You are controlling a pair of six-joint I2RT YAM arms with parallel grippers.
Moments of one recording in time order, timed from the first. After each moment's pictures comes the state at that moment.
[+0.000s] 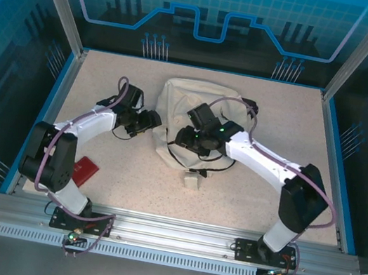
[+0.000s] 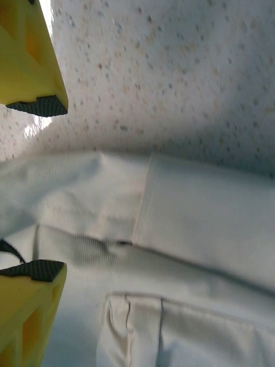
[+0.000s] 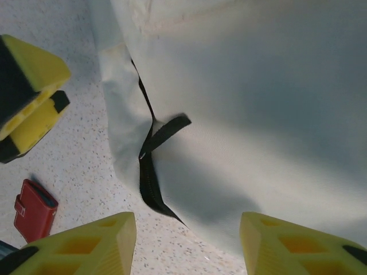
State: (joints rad) left arm -0.20 1.58 1.00 -0.45 0.31 -0.75; right arm 0.78 1.71 1.33 -0.65 -0.08 0.97
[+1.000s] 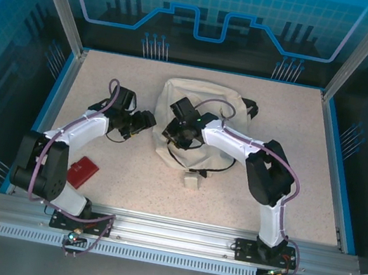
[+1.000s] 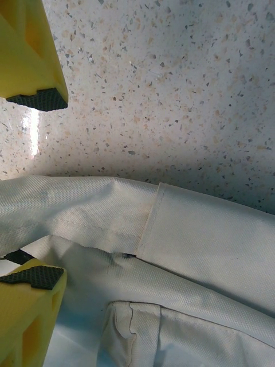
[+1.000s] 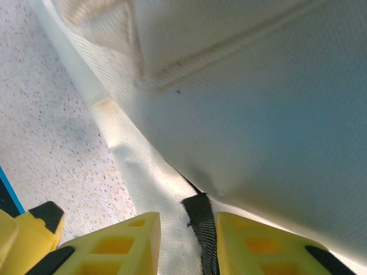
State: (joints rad) left arm -0.16 1.49 0.94 -0.44 0.30 -0.77; right arm 0.78 2.03 1.56 -0.56 -0.13 1.24
